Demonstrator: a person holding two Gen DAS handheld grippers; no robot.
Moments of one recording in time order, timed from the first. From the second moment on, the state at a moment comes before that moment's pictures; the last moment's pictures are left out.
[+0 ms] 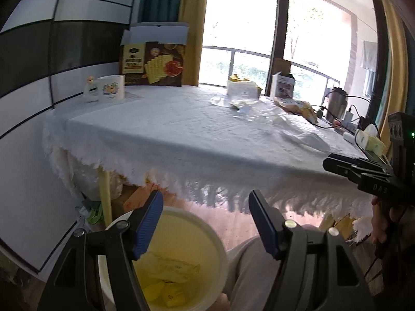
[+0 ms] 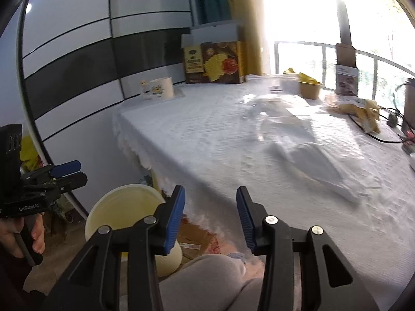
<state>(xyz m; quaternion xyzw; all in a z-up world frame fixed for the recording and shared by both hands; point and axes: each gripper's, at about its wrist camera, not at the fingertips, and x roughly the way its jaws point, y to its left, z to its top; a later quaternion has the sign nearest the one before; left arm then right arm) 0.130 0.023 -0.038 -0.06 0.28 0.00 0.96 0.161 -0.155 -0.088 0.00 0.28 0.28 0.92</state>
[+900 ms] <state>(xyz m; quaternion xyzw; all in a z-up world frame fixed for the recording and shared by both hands) 0.233 -0.117 -0.025 0.00 0.28 -0.10 0.96 0.179 -0.296 -0.091 0.07 0.25 0.20 0.94</state>
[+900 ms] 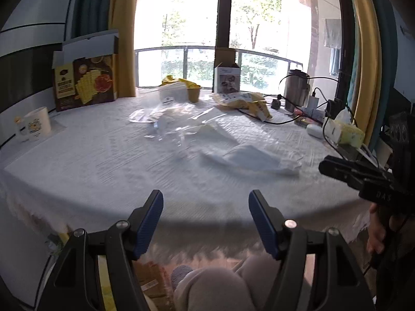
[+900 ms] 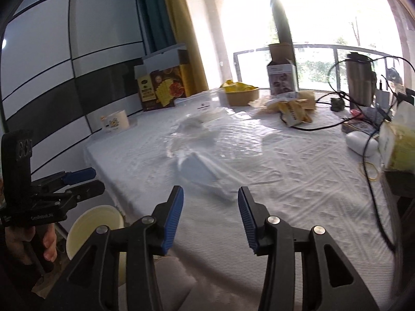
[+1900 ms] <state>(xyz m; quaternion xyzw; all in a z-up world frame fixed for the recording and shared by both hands) 0.352 -0.200 -0.039 0.03 0.35 -0.17 0.92 0.218 -0.336 -0.078 0.06 0.26 0.14 0.95</state>
